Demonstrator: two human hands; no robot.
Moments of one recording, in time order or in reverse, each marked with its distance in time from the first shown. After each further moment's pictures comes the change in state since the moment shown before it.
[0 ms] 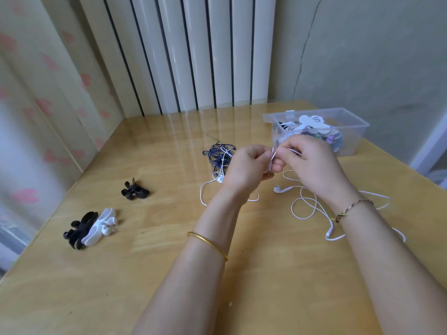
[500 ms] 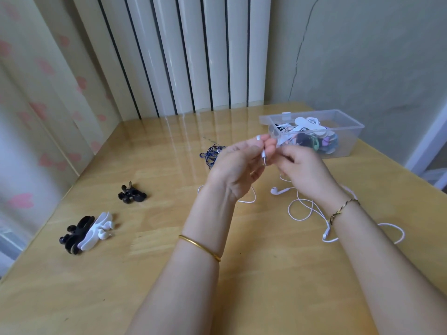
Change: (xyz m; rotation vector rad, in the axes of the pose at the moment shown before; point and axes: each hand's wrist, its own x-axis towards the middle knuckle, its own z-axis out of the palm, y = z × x) left_hand 0.001 0.014 -0.010 -0.517 -0.032 -0.175; right_hand 0.000 0.006 0.009 0.135 -0.095 0.098
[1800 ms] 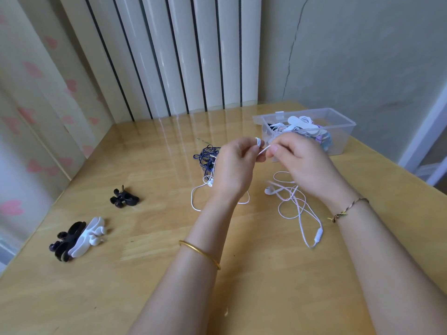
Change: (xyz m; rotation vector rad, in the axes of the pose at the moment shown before) left_hand 0.006 -0.015 0.003 0.753 0.198 0.466; right_hand -0.005 -0.015 -0.018 -0.066 0.054 -0.104
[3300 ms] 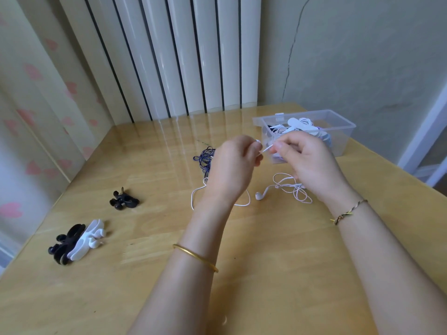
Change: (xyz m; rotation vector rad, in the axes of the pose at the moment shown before) left_hand -0.001 0.011 -0.011 0.223 -0.033 0.059; right_hand 0.000 -0.001 0.000 0.216 0.081 0.057
